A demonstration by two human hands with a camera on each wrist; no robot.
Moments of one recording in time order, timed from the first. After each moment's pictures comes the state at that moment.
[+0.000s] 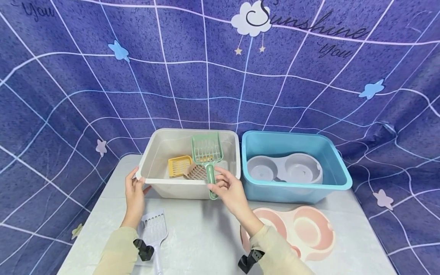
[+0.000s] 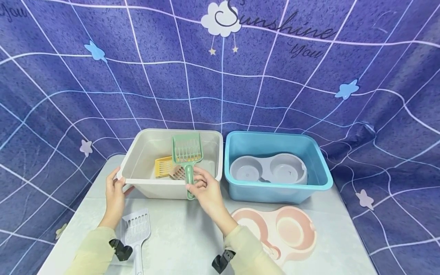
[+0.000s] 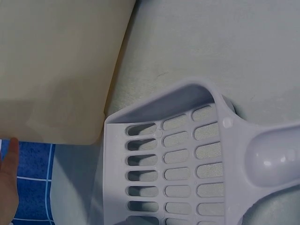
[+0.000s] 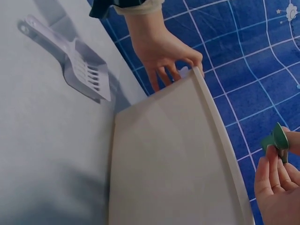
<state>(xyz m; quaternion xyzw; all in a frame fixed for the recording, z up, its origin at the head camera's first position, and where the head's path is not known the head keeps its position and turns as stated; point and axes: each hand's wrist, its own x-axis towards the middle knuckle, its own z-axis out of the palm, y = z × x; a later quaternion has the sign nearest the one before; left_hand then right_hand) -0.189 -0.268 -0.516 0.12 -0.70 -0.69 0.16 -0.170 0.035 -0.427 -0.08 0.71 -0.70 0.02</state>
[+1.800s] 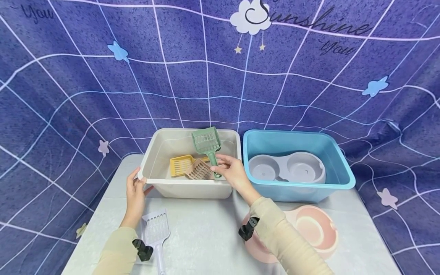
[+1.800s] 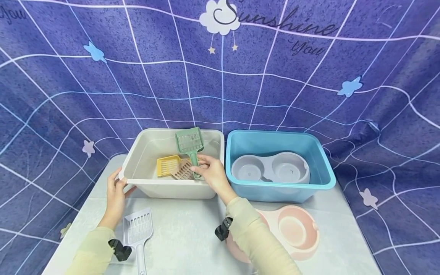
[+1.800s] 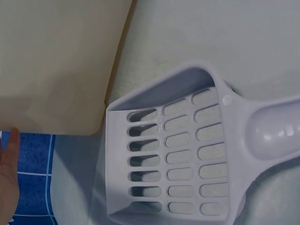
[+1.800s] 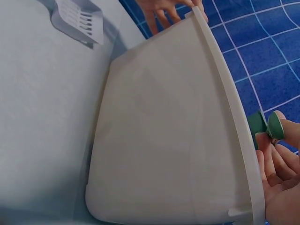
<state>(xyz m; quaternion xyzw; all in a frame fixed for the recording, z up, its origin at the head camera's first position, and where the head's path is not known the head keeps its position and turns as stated) -0.186 -0.270 -0.511 0.11 -0.71 -0.68 0.15 -0.237 0.039 -0.426 -0.07 0.80 -0.60 0.03</state>
